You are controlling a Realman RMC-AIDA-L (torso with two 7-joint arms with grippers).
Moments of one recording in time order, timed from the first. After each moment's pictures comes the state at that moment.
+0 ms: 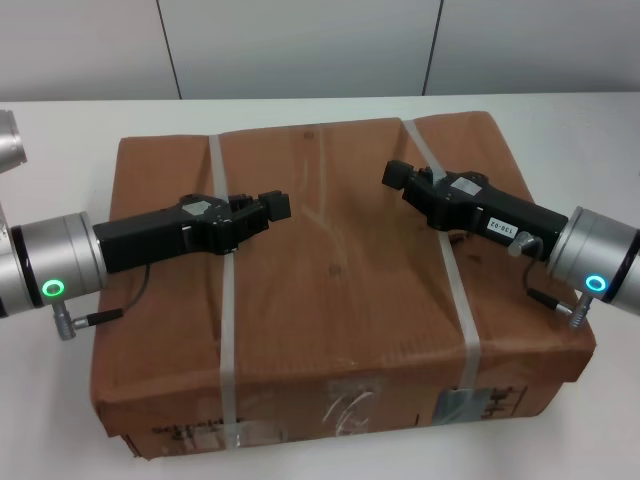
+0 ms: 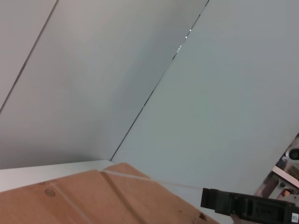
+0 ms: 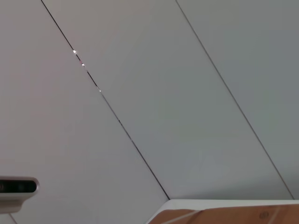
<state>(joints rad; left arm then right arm) -0.55 -2.03 1.09 0.44 1.46 1.39 -1.52 0.51 2.08 -1.24 -0.28 -1.08 -1.26 1.28</state>
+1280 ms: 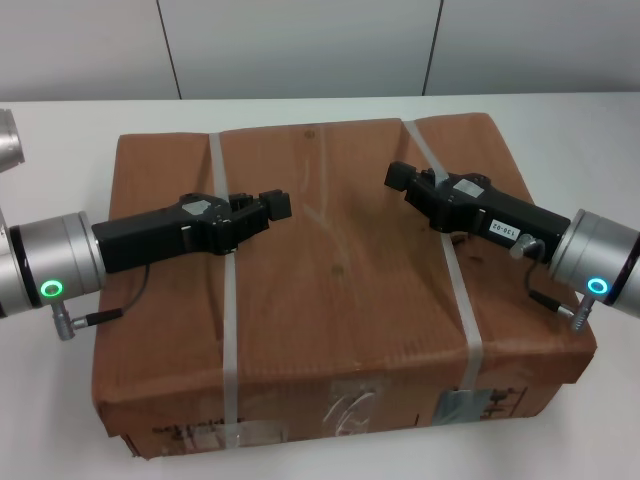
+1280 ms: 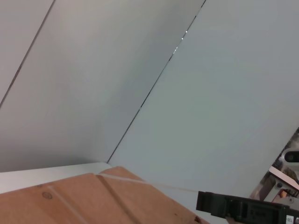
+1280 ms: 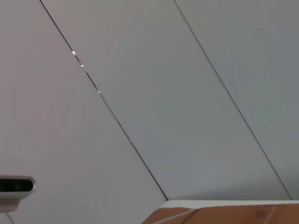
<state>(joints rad) -0.54 -2.03 1.08 0.44 1.46 1.40 -1.51 0.51 2.08 -1.24 -0.28 -1.08 -1.26 1.27</state>
